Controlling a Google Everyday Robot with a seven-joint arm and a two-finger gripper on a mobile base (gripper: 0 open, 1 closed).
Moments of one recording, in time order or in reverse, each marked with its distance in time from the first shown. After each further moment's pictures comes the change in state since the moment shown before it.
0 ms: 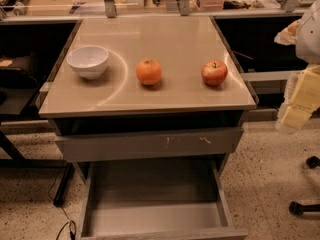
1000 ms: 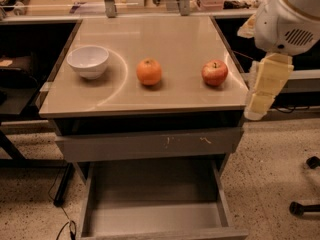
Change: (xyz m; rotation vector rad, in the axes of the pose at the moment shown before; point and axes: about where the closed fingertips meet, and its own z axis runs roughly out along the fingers) arm -0.052 -0.015 0.019 -0.039 -0.021 -0.115
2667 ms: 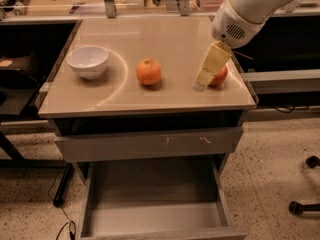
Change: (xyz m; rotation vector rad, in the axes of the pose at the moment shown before) arm -0.052 -0.086 0.076 -0.001 -0.170 0.218
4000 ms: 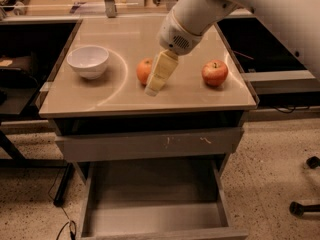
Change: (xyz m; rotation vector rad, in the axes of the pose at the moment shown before) arm -0.100 0.029 0.069 -0.124 -0.173 -0.185
